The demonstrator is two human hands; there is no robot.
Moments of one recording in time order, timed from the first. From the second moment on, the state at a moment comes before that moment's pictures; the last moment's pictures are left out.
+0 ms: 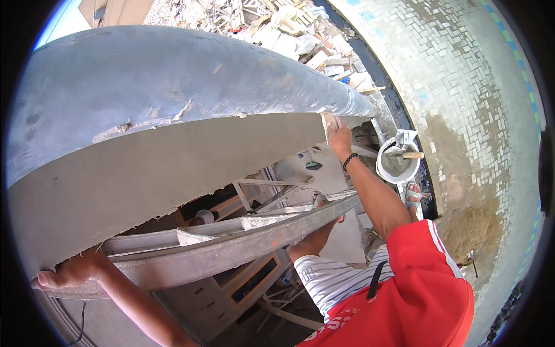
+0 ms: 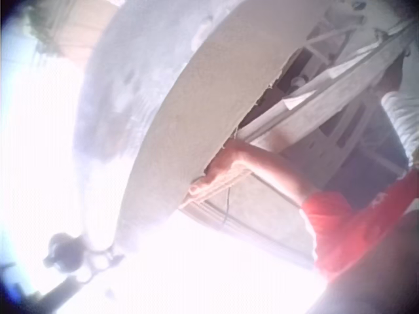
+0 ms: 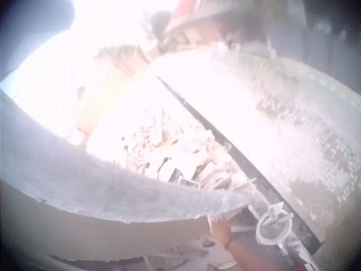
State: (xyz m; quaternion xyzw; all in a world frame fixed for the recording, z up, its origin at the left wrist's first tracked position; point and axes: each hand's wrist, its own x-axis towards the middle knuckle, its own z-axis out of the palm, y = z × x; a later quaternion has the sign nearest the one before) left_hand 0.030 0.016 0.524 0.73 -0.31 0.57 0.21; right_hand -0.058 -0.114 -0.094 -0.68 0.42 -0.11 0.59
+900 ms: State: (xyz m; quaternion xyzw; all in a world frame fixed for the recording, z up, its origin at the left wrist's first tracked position) left_hand 0.027 0.046 0.549 0.73 -0.31 0.52 0.30; right_hand -0.076 -0.103 -0.186 -0.60 0.46 0.01 0.66
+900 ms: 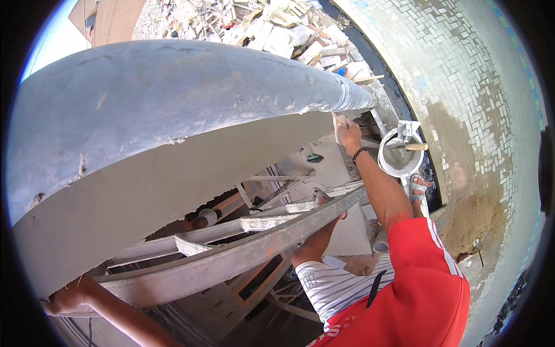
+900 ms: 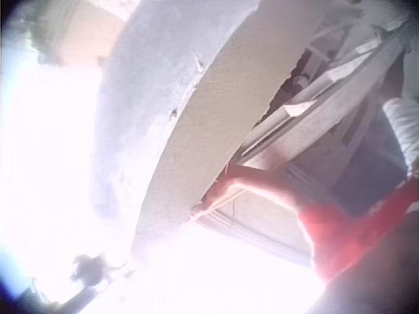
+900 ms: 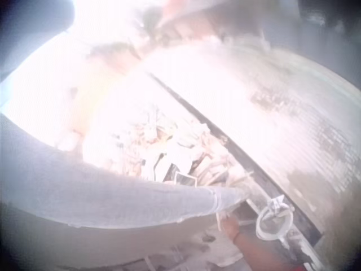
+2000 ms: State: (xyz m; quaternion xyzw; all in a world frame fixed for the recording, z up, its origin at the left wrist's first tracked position) left_hand 0.015 -0.008 0.498 0.73 -0.33 0.60 0.04; right_hand -0.063 -0.129 0.248 -0.63 0.03 -0.35 0.69
